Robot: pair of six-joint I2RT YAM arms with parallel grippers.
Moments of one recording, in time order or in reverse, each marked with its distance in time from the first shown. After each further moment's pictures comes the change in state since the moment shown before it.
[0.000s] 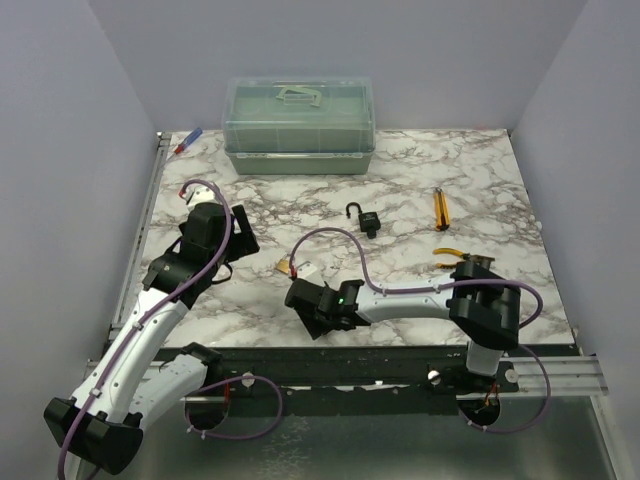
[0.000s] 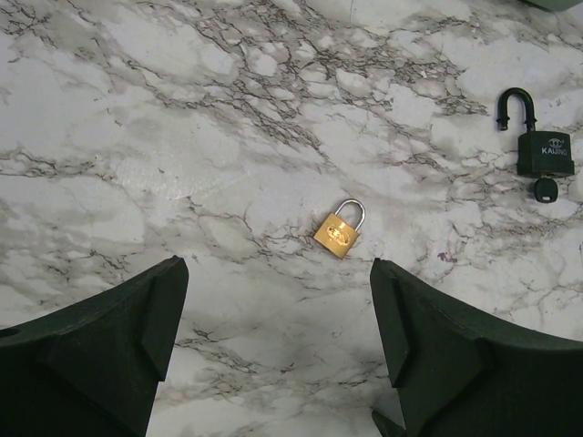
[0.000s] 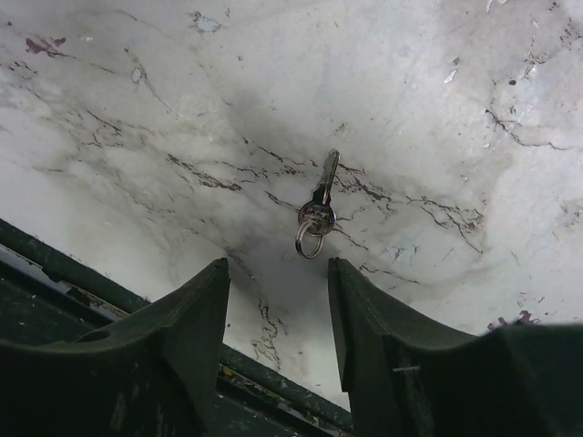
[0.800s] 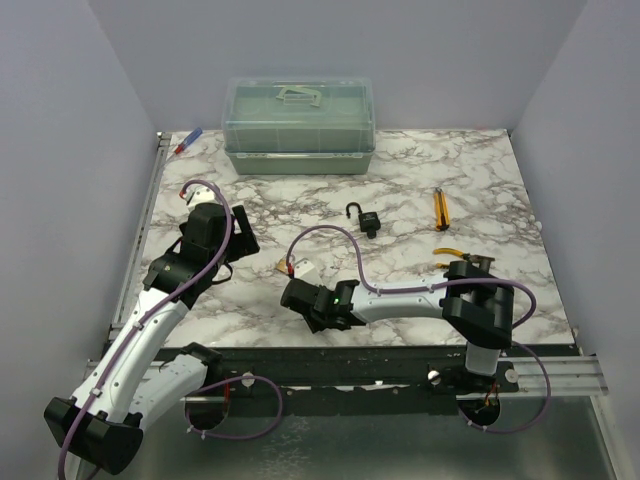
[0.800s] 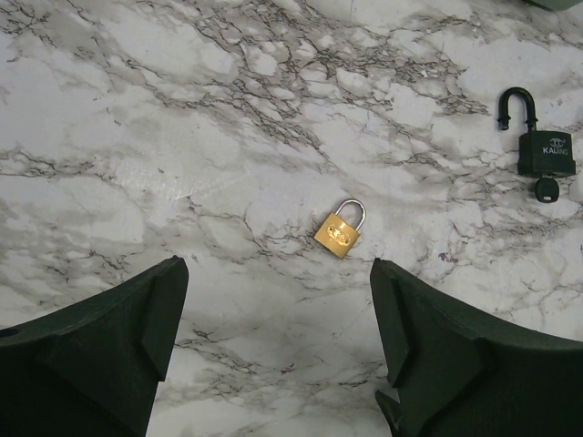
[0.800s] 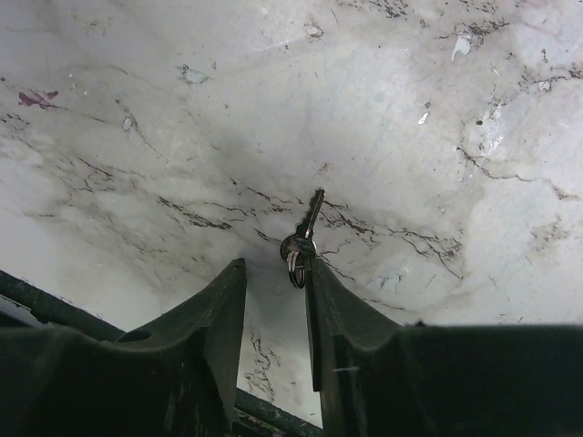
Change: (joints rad) left arm 0.000 0.000 -0.006 0.005 0.000 0.001; right arm 0.004 0.038 0.032 0.010 0.083 -0.019
